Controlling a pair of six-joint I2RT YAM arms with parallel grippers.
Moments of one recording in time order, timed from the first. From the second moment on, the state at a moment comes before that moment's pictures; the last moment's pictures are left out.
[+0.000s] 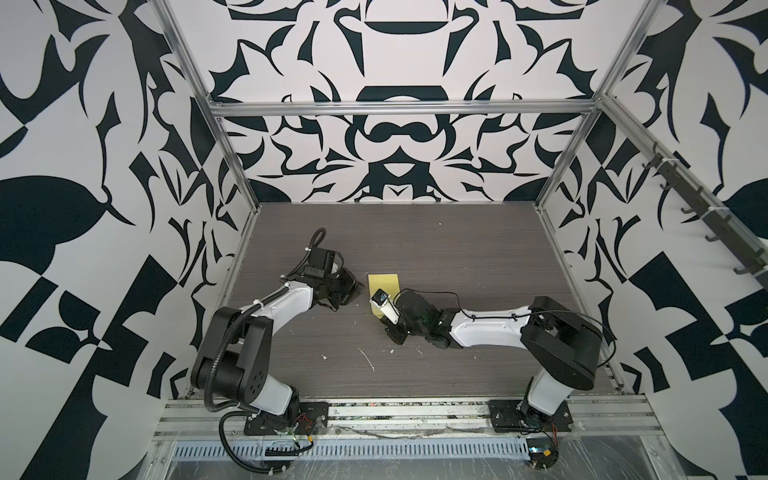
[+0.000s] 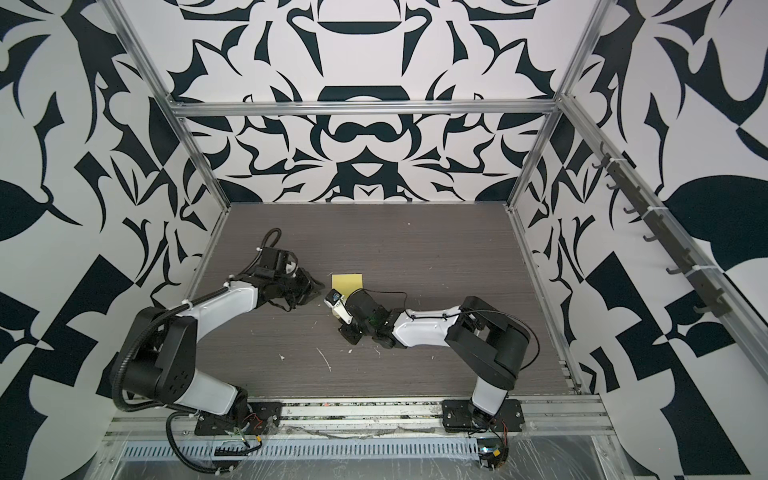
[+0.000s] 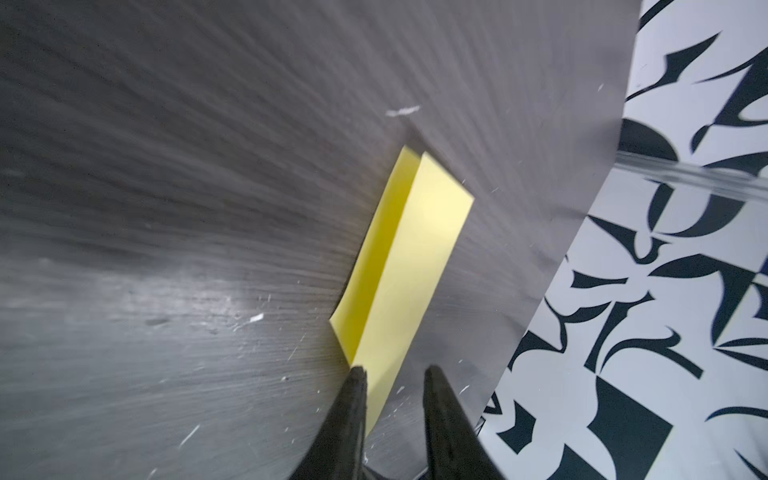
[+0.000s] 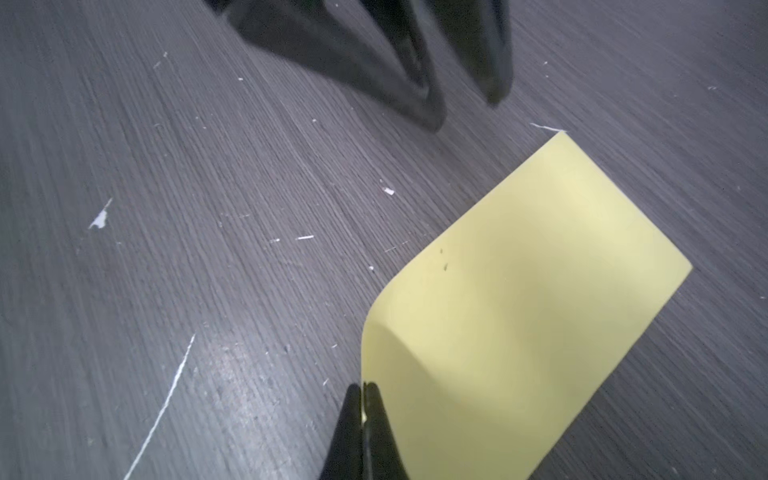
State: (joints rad) left arm -0.30 1.50 0.82 -0.24 0.49 -1.06; right arm 0.99 1.70 0.83 0.15 -0.04 0.02
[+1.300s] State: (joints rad) left arm -0.43 1.93 1.16 -0.43 0.48 -0.81; right arm 0.91 1.70 0.81 0.14 -0.16 0.09
